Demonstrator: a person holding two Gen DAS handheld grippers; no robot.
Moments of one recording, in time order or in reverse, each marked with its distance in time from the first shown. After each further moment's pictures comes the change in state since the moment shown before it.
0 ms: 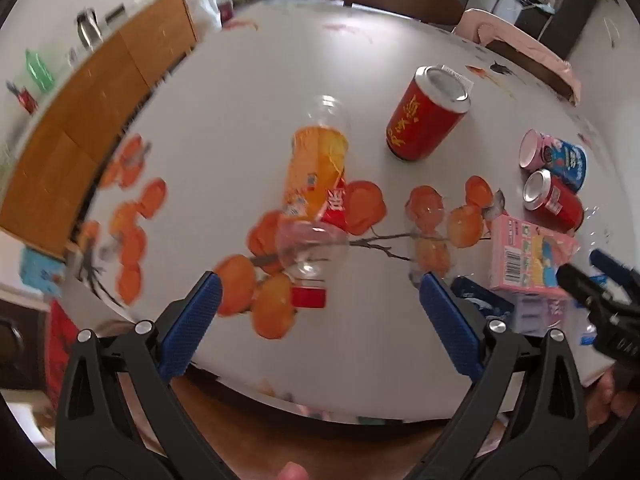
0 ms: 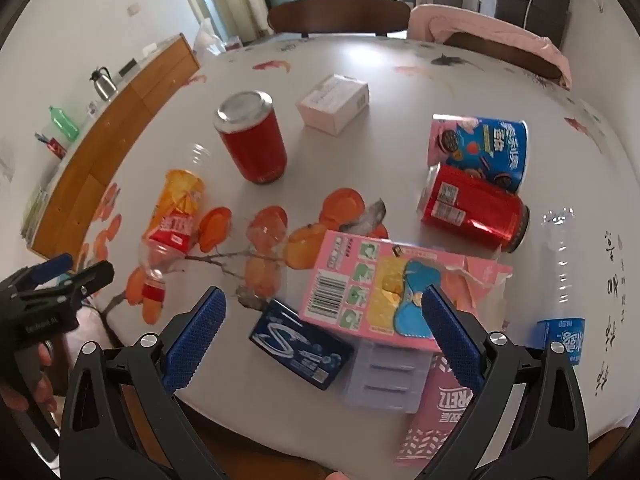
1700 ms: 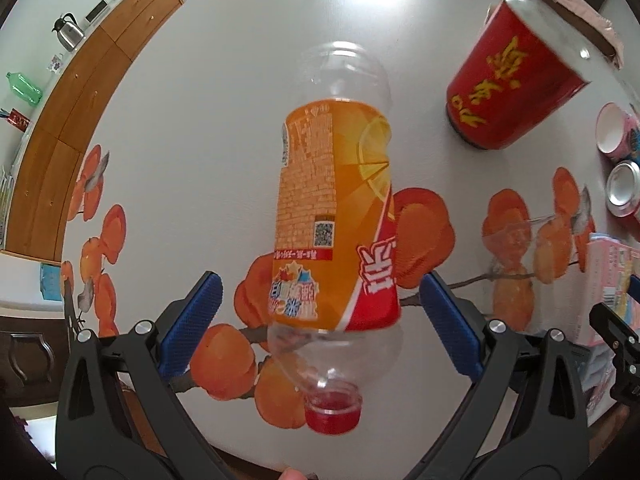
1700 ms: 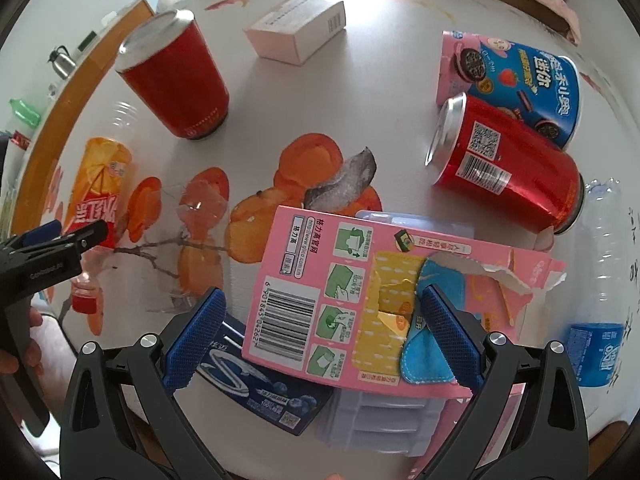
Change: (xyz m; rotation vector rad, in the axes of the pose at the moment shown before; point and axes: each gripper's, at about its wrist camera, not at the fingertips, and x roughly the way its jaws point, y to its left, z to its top) left arm 0.114 -0.002 0.047 0.084 0.143 0.120; right arm 0.096 -0.013 0.015 0.068 0.193 -0.050
